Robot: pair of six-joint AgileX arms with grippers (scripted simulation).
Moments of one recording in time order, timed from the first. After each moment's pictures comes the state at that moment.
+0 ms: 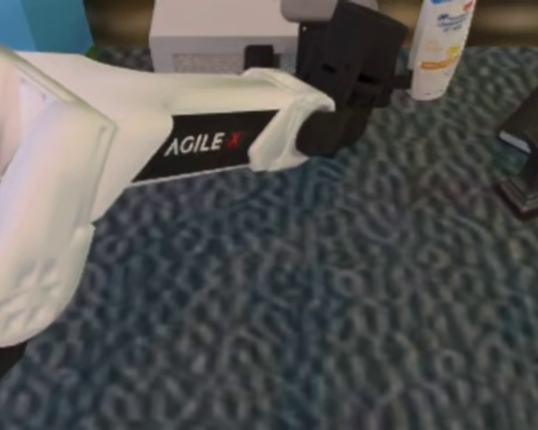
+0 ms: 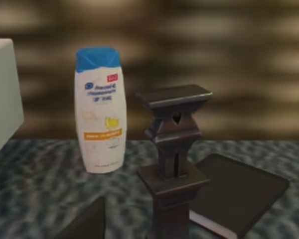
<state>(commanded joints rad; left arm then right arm) -0.69 2.29 1.71 0.04 -0.61 -0.33 0.00 0.00 0.00 0.00 0.00 0.00</state>
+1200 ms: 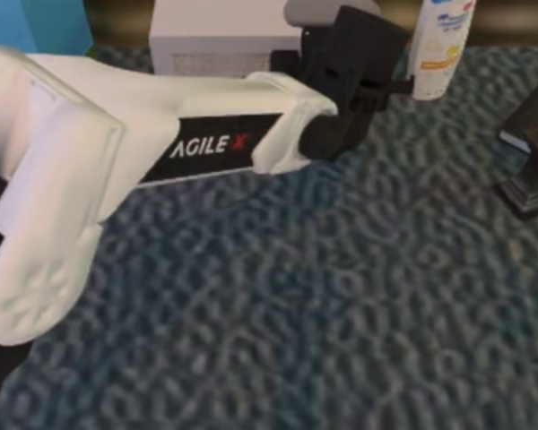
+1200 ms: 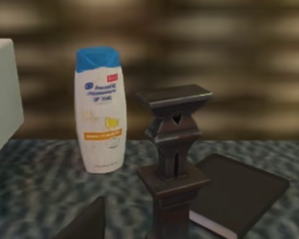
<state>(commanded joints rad) -0.75 2.27 1.67 0.03 -0.61 -0.33 0.00 0.00 0.00 0.00 0.00 0.00</state>
